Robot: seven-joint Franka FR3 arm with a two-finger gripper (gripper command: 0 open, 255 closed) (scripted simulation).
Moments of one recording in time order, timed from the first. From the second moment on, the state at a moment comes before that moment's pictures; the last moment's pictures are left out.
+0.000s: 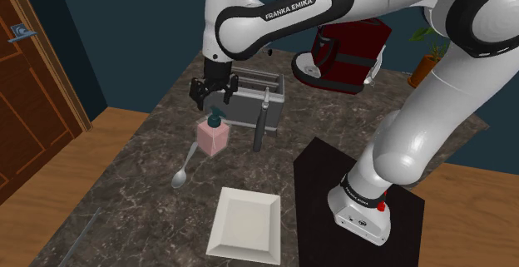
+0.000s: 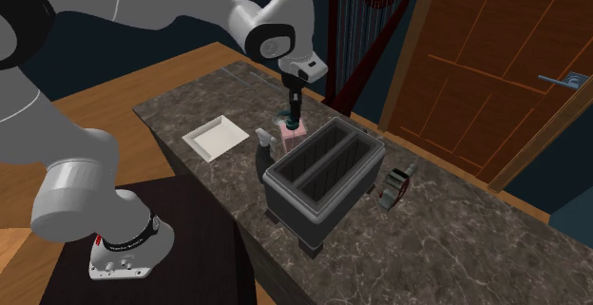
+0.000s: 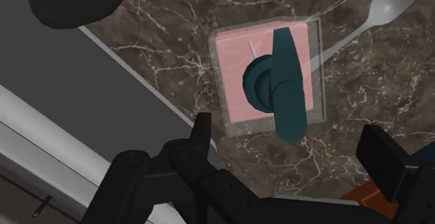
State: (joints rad) arm 0.10 -0.06 0.25 -2.17 0.11 2.16 0.50
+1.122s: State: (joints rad) arm 0.10 -0.03 0.25 -2.21 0.10 2.23 0.51
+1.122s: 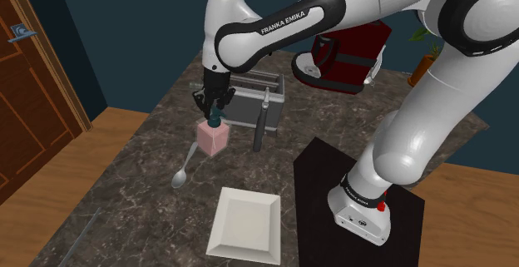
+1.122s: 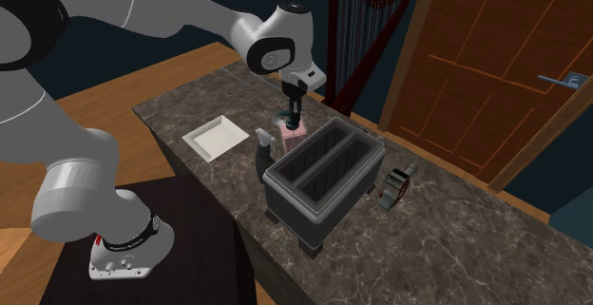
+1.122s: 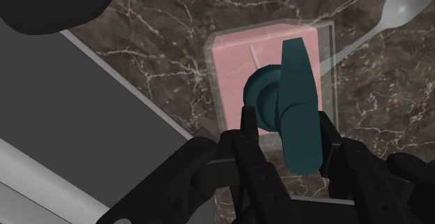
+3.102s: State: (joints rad) arm 0.09 -0.13 0.24 -1.98 0.11 1.91 0.52
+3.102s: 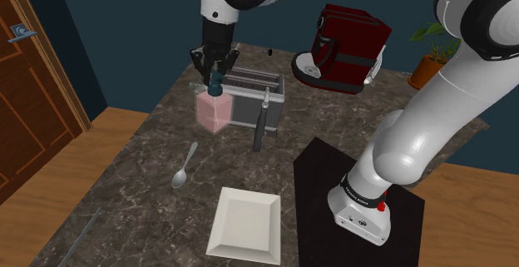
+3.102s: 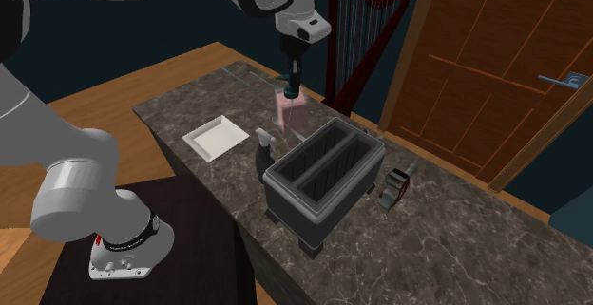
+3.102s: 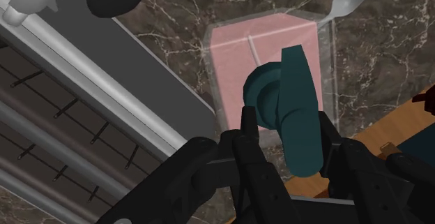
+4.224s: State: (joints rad) arm 0.09 -0.11 0.24 -1.74 0.10 1.68 0.54
